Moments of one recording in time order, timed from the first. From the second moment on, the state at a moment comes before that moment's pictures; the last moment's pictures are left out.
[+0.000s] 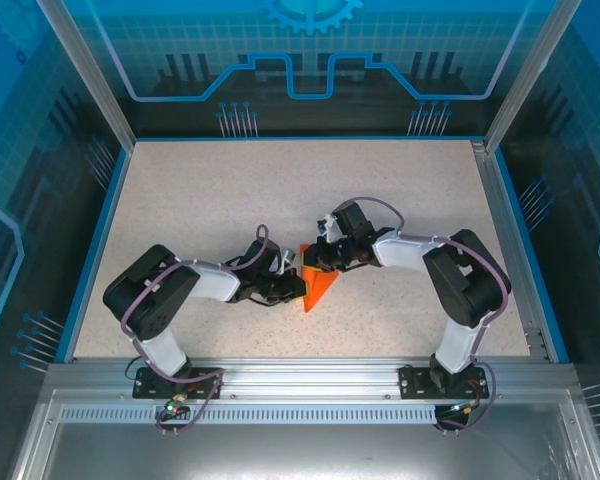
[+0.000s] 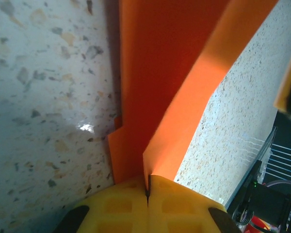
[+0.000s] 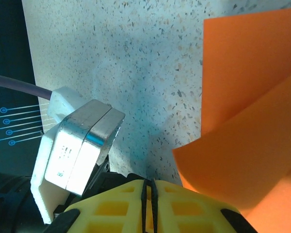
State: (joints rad) left arm -0.60 1.72 0.61 0.25 0.57 -0.93; right arm 0.57 1.80 0.96 -0.08 -0.64 0.78
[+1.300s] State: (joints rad) left arm -0.59 1.72 0.63 0.19 0.60 -0.92; right arm 0.57 1.89 0.96 -0.13 -0.54 0.76
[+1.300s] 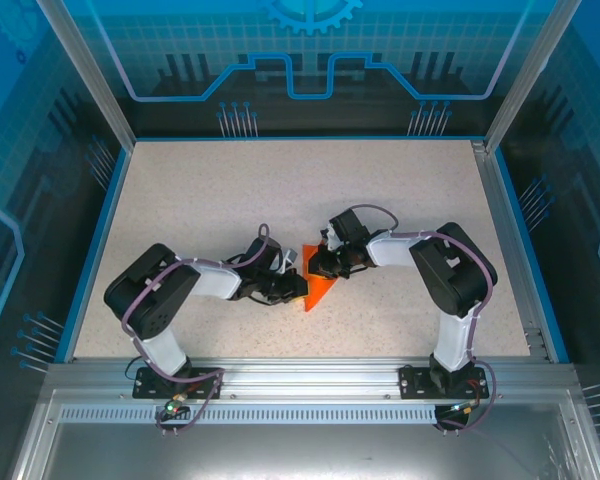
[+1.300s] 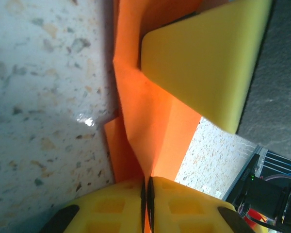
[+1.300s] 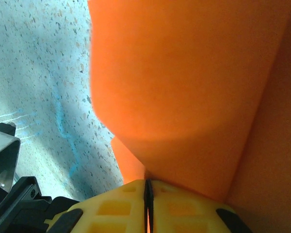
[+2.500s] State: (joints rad) left arm -0.58 1.75 0.63 0.20 0.71 -0.84; right arm 0.56 1.89 0.95 -0.11 -0.56 0.77
